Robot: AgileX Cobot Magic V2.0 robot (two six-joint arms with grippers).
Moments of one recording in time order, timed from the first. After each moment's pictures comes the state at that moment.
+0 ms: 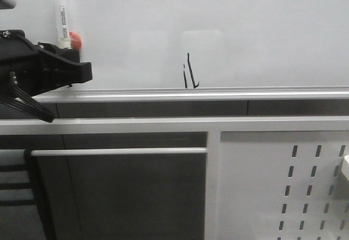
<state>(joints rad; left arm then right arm) -0.51 1.75 -0.48 -0.15 -1.13 0.04 1.05 0.96 -0.59 1.39 -0.25 -1.55</state>
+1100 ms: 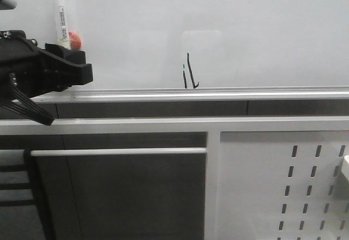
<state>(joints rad) -0.51 1.75 -0.48 -0.13 -1.14 0.04 1.05 0.96 -0.59 1.39 -0.25 -1.55</state>
